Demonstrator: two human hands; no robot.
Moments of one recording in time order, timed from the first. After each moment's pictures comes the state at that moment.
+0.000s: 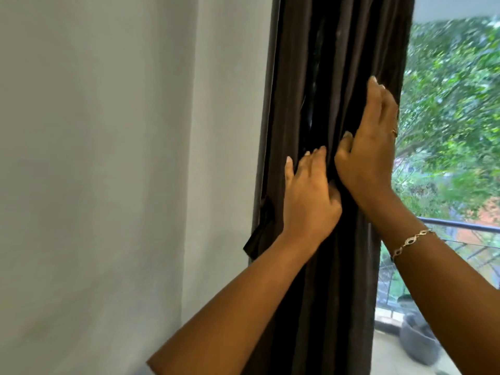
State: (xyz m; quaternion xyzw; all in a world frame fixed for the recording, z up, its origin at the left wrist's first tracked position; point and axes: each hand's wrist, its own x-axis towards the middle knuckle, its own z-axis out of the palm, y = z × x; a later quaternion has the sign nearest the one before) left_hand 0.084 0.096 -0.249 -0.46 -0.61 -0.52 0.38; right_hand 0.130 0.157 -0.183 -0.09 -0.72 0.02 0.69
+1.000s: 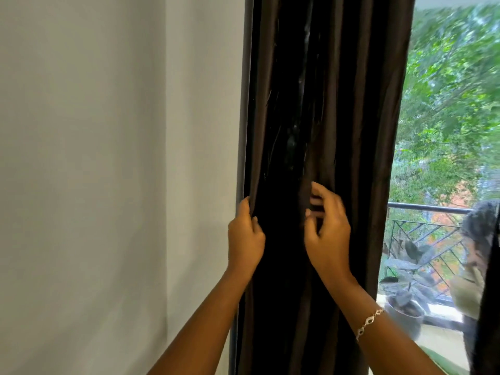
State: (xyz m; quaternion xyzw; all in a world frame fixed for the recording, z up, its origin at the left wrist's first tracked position) left_hand 0.022 0.087 -0.330 -0.36 -0.66 -0.62 0.23; right_hand 0.116 0.174 -0.313 -0.05 -0.73 0.24 0.64
